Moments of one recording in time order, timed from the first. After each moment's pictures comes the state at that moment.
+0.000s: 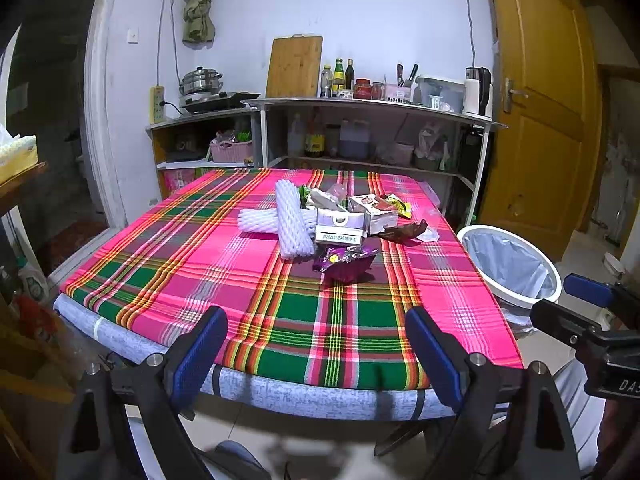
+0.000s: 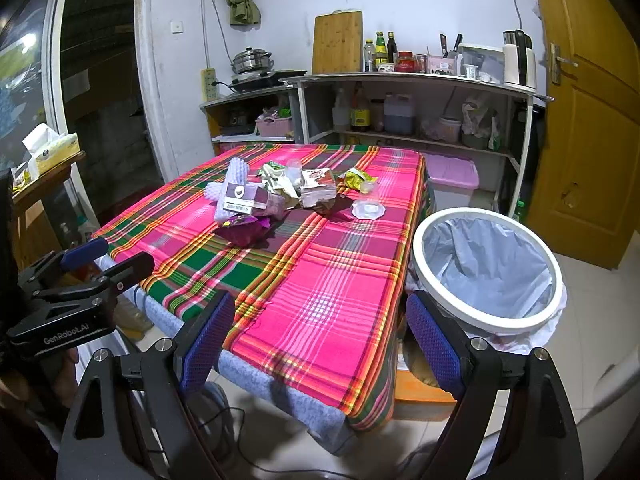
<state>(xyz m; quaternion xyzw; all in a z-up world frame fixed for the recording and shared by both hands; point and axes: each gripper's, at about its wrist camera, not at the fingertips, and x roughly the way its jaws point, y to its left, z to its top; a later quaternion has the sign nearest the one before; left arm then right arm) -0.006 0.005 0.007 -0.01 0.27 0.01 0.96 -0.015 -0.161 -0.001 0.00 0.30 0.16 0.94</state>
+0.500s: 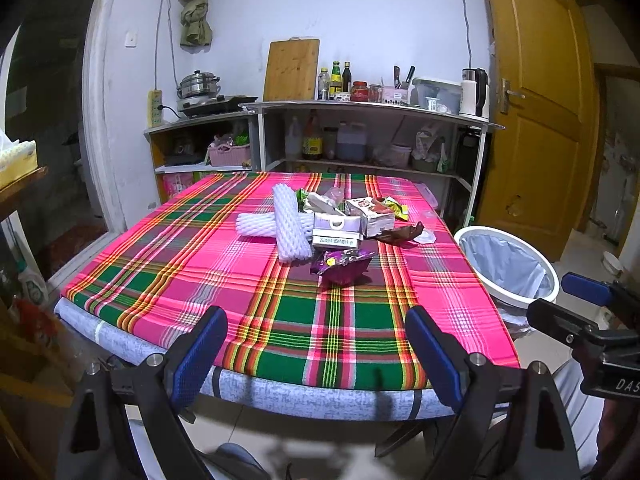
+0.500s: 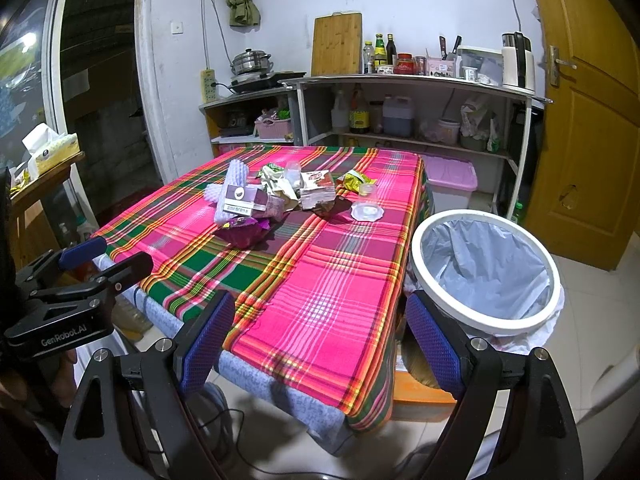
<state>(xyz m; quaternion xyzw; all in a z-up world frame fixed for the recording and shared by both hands) -0.011 0.002 0.013 -0.01 0.27 0.01 0.96 -0.016 -0.162 0.001 0.00 0.30 0.16 0.94</state>
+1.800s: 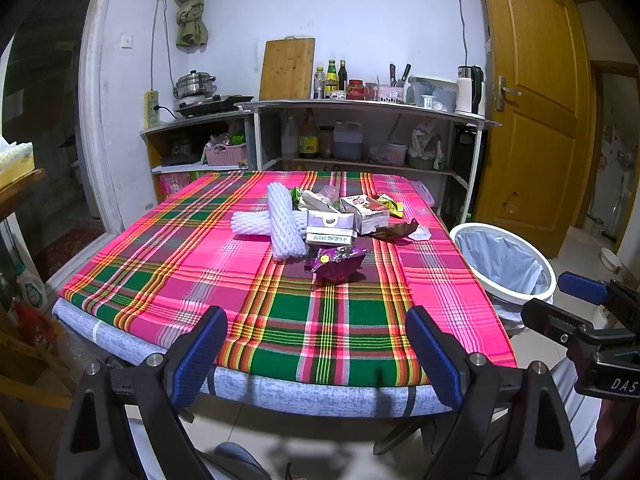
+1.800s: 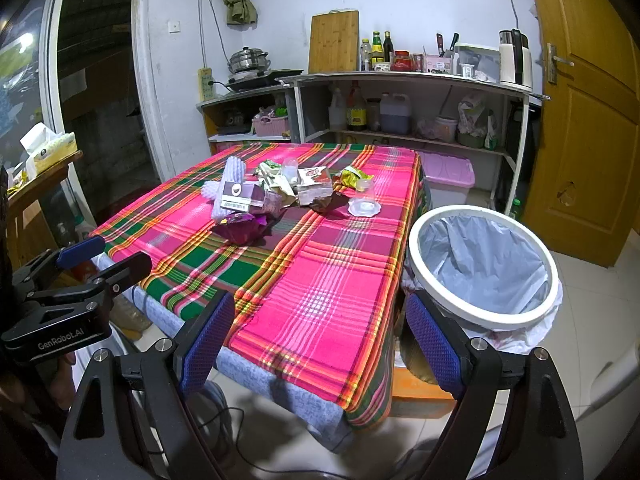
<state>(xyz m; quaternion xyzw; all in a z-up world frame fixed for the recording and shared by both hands) -0.014 -0.003 0.014 -0.01 0.27 0.00 0.96 -0.018 -0.166 -0.001 0.00 0.31 0.15 0.94</state>
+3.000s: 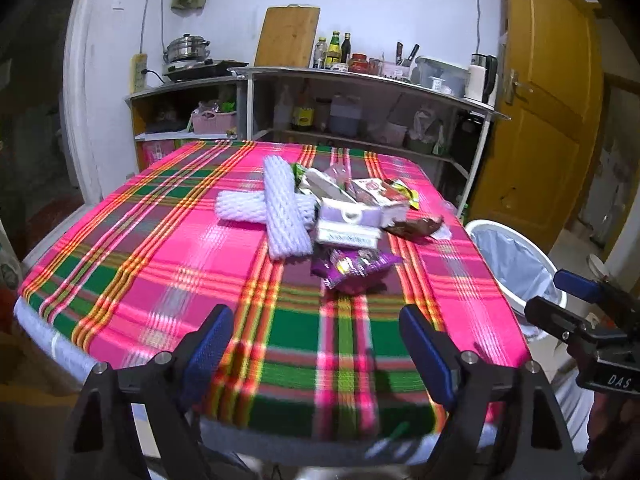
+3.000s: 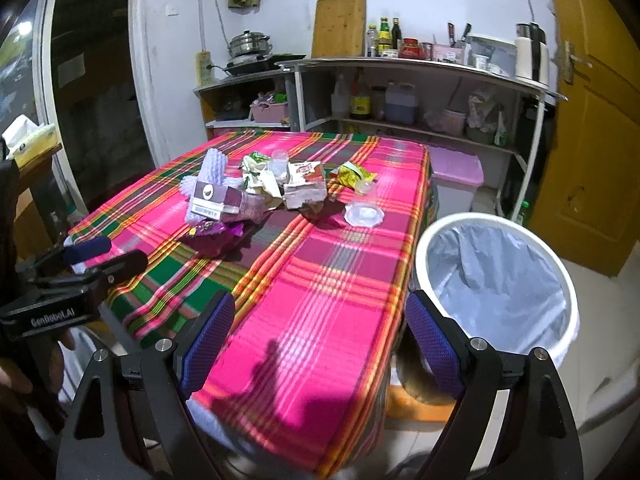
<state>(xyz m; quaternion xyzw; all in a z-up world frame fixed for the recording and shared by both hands) 0.061 0.026 -0.008 -0.04 0.32 -0.02 0.95 0.056 -0.151 -0.016 -0.03 0.33 0.16 0.93</state>
